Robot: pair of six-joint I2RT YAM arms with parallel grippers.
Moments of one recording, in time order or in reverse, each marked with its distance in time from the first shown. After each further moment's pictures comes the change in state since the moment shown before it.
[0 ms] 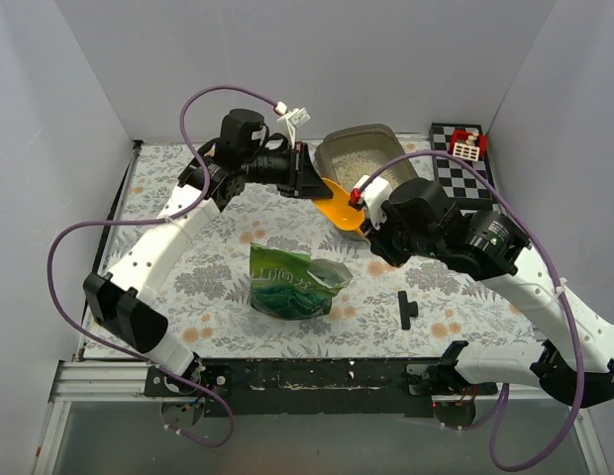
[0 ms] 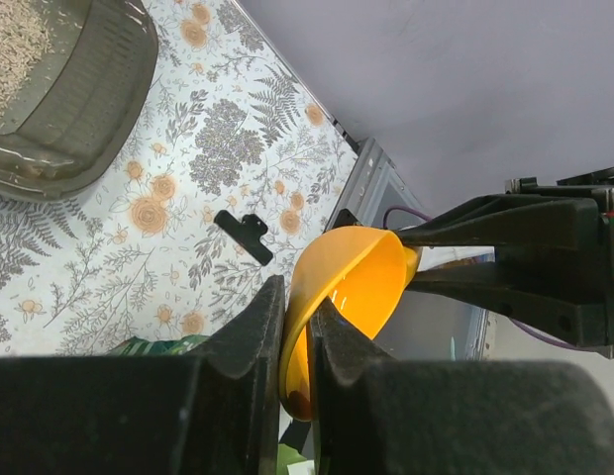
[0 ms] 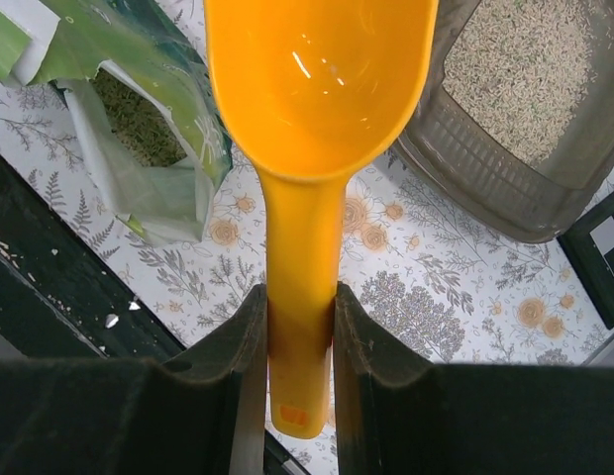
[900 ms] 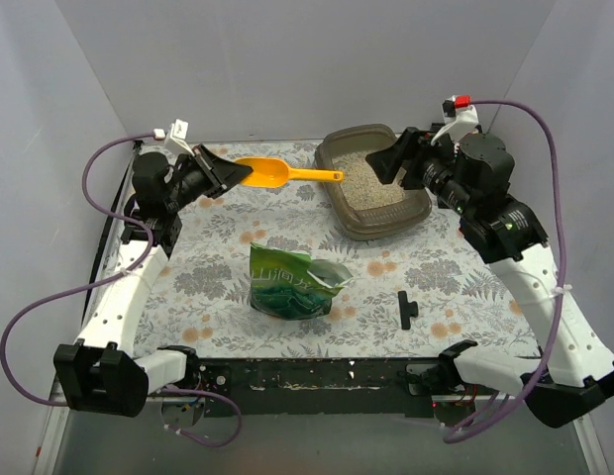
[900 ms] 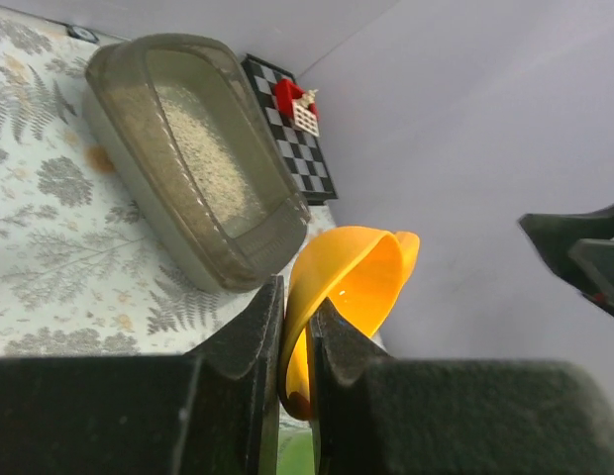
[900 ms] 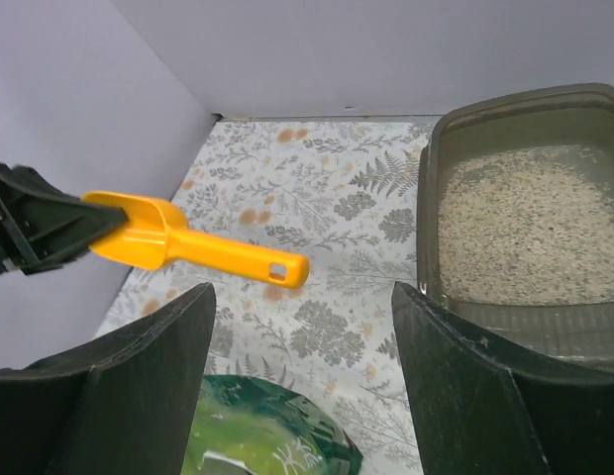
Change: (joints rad) left arm 0.395 -0.427 -0.612 0.552 -0.210 -0.328; right arm -0.359 -0.062 -0.085 0.627 -0.114 0.528
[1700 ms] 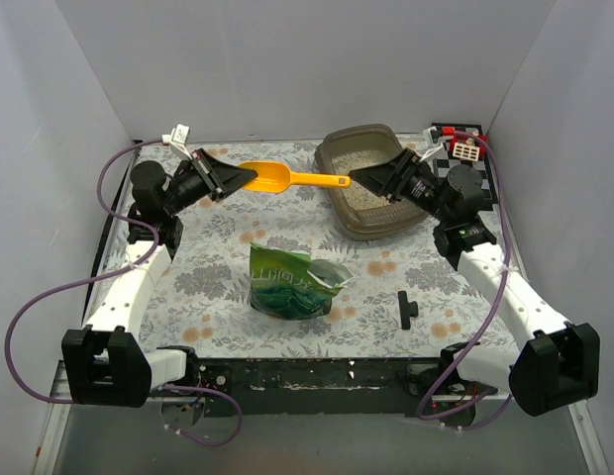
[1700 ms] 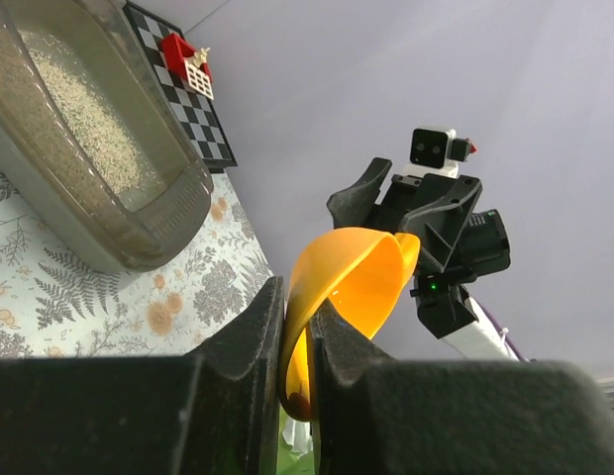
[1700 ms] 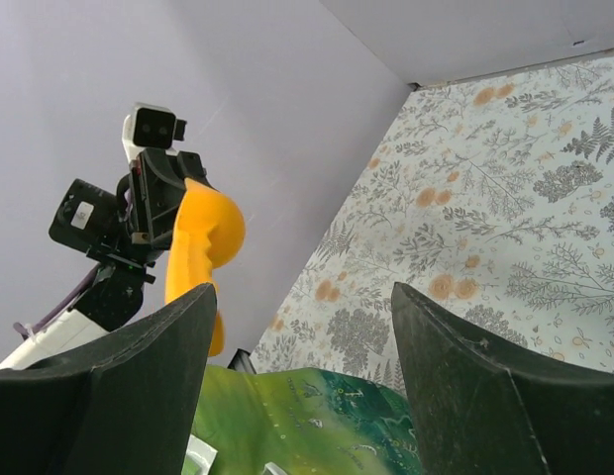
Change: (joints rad) left arm 0.085 0.050 -0.162 0.399 0.285 -0.342; right arm -0.242 0.076 -0.578 0.915 -0.600 0.518
